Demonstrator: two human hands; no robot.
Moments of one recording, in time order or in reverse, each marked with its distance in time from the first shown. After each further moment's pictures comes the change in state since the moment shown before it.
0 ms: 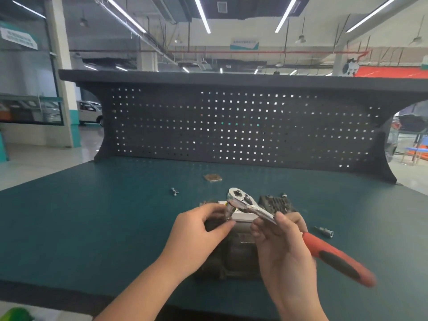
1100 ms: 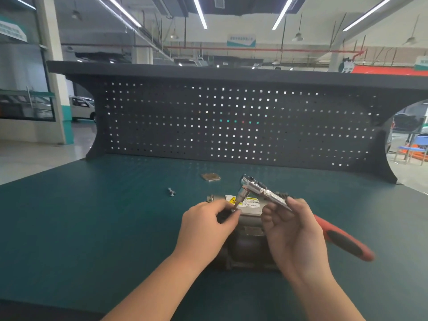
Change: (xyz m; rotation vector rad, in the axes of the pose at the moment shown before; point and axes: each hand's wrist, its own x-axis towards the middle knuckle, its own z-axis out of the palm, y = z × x) left_hand 0.032 -0.021 0.024 0.249 0.156 0.096; right_hand 0.050 0.000 -0.012 0.020 -0.025 0.093
